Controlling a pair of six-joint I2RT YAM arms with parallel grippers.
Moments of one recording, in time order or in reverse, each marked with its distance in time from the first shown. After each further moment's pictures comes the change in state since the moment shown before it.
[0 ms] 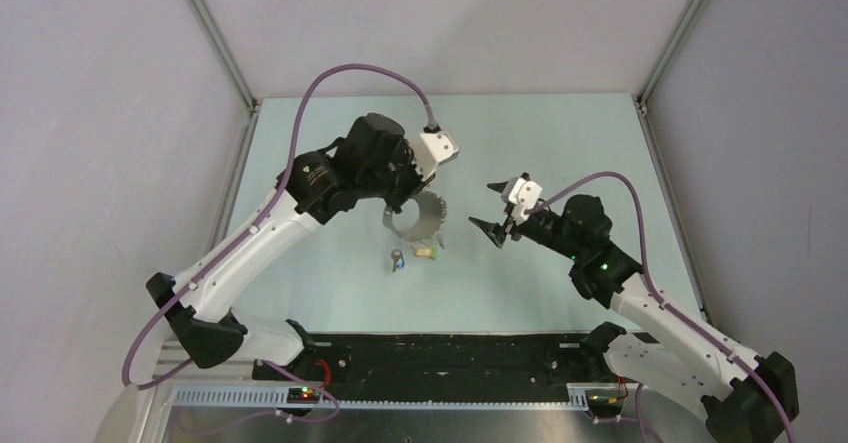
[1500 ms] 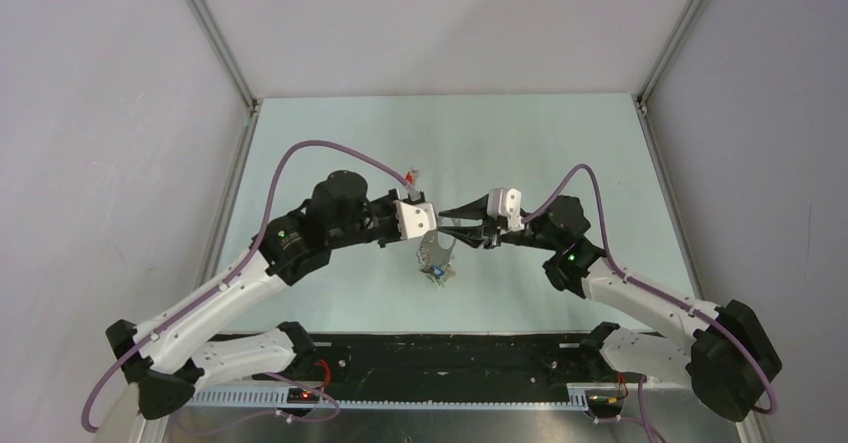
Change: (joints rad) left arm -0.046 -0.357 -0.516 0.393 0.151 0.359; right arm 0.066 0.198 -0.039 0.494 -0.409 0.192
